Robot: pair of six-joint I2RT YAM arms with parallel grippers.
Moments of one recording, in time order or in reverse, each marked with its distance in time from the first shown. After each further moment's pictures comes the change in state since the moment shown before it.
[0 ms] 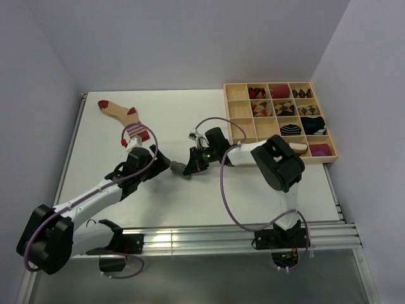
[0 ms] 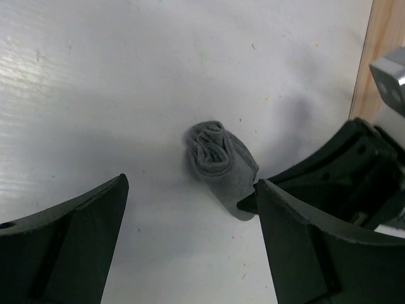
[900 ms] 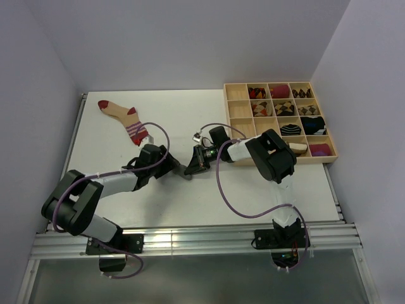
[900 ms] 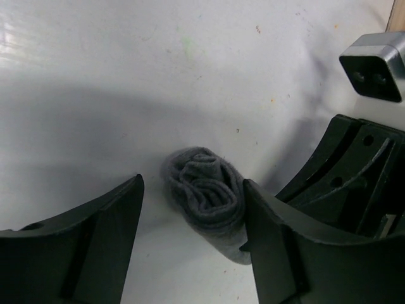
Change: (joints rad) left arm -0.007 0.317 0.006 0.277 0.111 -0.043; right arm -0.107 0.181 0.076 0.060 -0.319 0.319
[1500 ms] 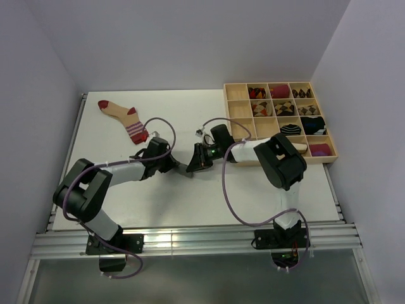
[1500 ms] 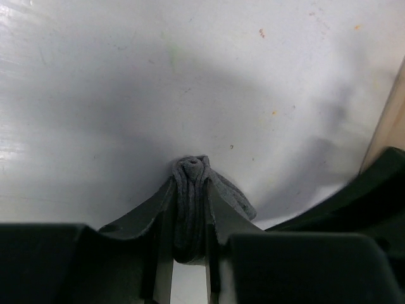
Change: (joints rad) left arm -0.012 0.142 0.151 -0.102 0.010 -0.029; right arm 0.005 -0.101 -0.033 -0.067 0.142 -0.072
